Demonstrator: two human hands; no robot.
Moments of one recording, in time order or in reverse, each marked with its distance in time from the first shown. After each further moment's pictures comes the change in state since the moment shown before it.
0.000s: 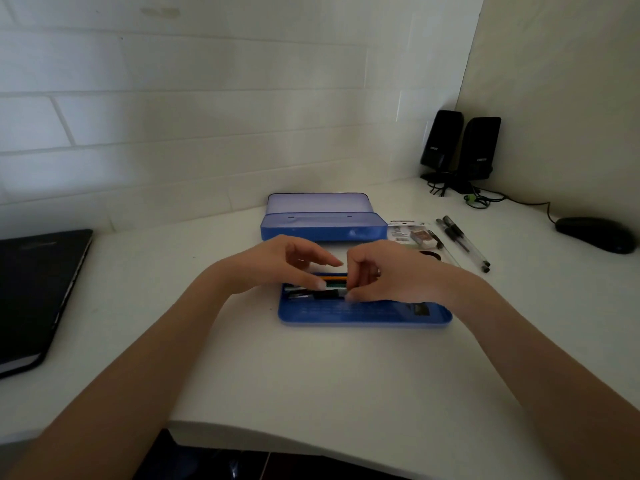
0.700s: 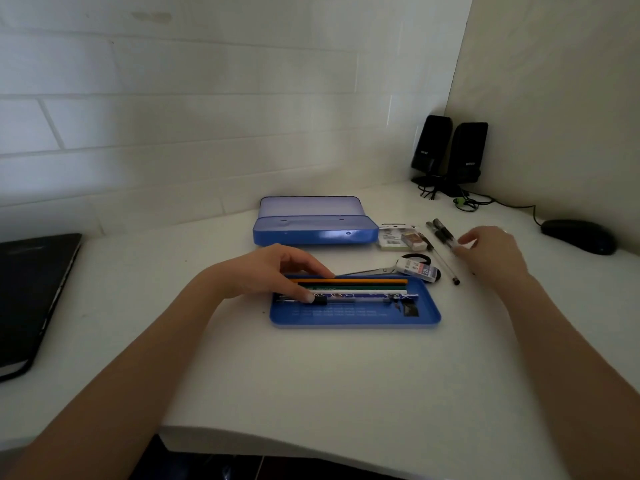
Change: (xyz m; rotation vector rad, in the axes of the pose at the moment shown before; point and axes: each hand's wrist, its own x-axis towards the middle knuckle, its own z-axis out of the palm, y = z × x) left_hand 0.004 -0.006 -0.001 0.094 -0.101 -0.041; right_hand -0.032 0.132 -0.050 -0.153 0.679 0.753
